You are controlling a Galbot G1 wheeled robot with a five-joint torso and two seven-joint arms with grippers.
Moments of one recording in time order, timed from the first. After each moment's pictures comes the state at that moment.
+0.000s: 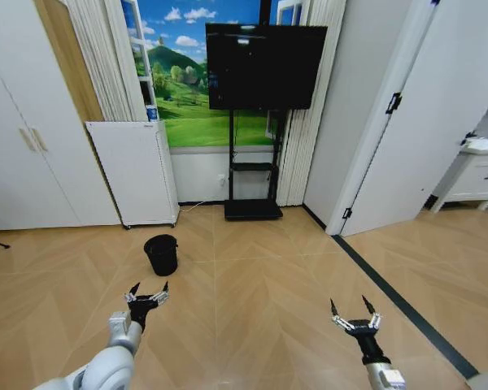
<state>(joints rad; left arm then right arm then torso) 1.19 -0.44 0.06 -2.04 -0.89 -0.18 -0.76 -1.61 0.87 0.43 1.66 0.18 0.61 0.46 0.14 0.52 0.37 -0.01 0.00</state>
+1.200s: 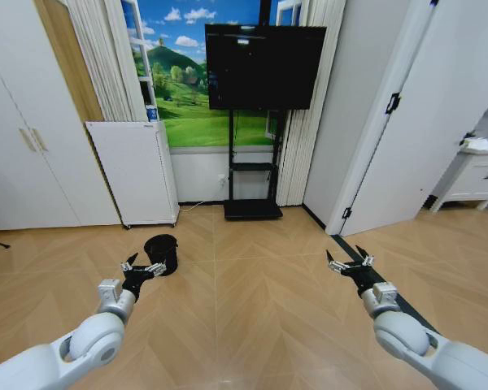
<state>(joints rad) 1.09 -0.37 -0.02 -2.13 -1.04 -0.12 -0.67 -1.26 0.36 0.21 1.90 0.77 0.26 0.57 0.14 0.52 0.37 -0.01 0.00</state>
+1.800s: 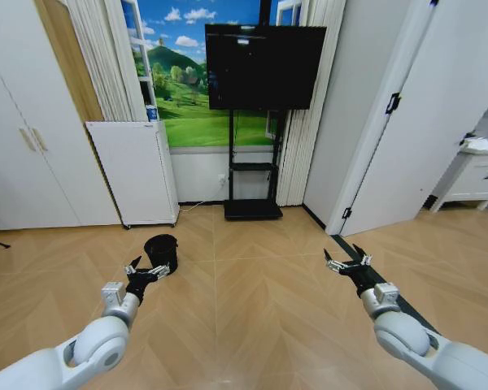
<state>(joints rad) 1.09 -0.38 -0.01 -2.13 -1.02 -0.12 -0.70 -1.27 0.36 0.21 1.90 0.76 0.29 0.54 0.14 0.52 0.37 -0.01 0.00</state>
